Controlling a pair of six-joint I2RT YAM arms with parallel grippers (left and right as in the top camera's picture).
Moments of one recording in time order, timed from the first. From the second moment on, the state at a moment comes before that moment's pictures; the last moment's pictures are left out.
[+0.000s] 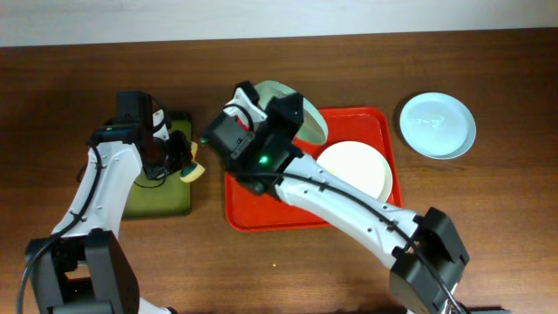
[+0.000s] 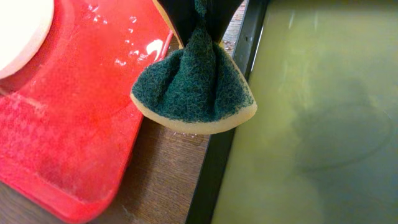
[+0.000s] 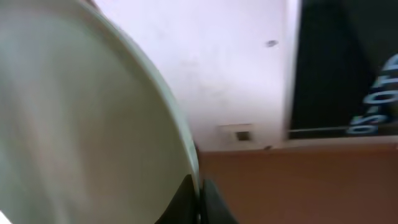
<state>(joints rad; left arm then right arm) 0.06 1.70 1.22 -0.81 0.27 -0.34 0.88 1.93 1.68 -0.69 1.30 -0.43</state>
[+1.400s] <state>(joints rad) 0.06 1.70 1.22 -0.80 0.27 -0.34 -0.58 2.07 1.57 -0.81 -0.32 0.11</state>
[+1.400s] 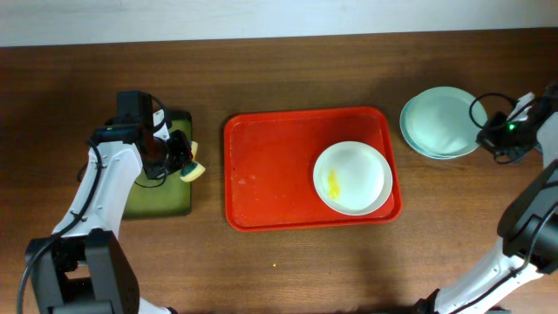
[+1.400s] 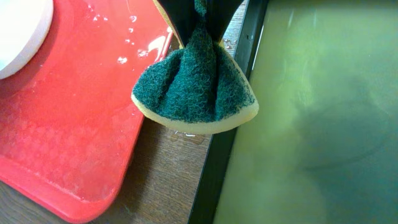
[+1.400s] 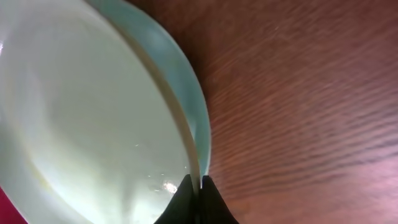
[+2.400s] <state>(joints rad) 0.06 1.70 1.22 -0.81 0.27 -0.34 -0.05 1.52 1.03 -0.70 -0.27 0.16</state>
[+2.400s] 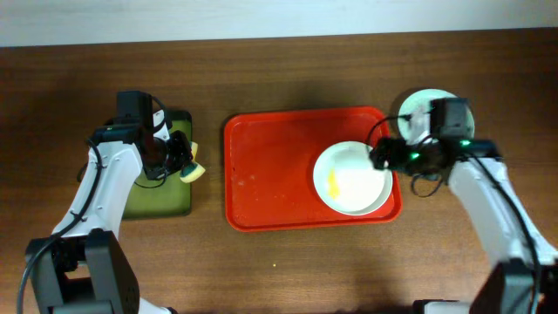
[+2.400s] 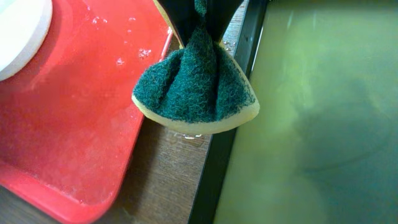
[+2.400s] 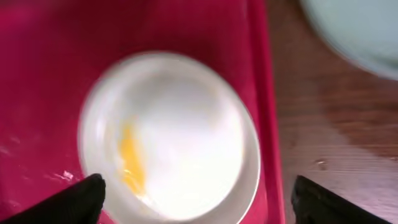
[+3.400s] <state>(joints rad) -0.03 1.70 1.22 -0.80 0.26 -0.32 0.15 1.81 1.01 -0.54 -0.35 0.12</state>
